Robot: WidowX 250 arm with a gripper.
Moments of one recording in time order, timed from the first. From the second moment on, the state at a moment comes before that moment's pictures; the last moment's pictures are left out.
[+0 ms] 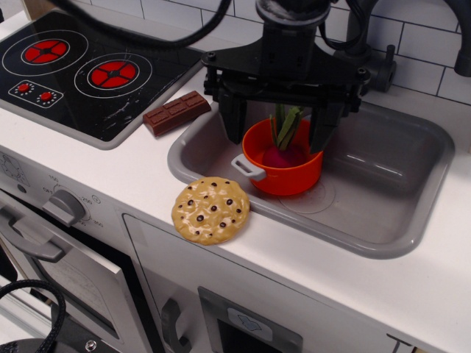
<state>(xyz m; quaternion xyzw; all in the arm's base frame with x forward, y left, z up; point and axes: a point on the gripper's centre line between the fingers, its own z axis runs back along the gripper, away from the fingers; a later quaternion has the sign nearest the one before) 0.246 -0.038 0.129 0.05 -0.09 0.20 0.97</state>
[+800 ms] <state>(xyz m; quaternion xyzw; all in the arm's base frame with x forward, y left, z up) 0.274 -0.028 0.100 0.03 -0.11 0.24 0.96</state>
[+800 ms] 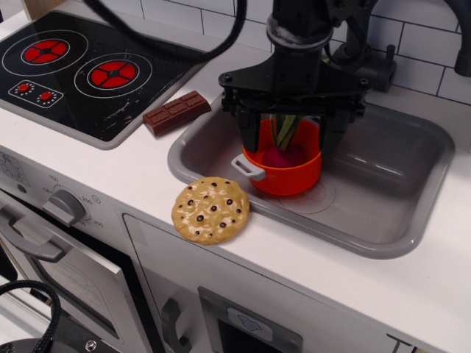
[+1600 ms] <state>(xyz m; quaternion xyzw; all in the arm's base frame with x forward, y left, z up) 0.342 -0.006 0.045 0.07 -0.19 0.33 0.92</state>
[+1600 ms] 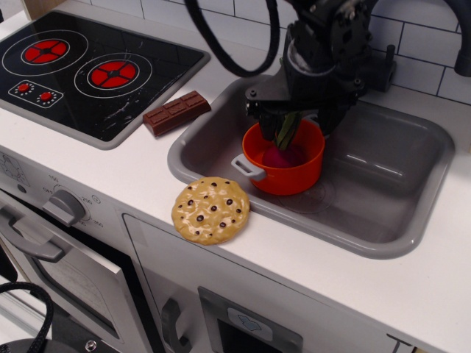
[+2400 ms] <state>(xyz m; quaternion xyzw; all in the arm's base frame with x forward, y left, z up) 0.356 -0.004 0.042 0.08 -0.19 0.35 0.91</state>
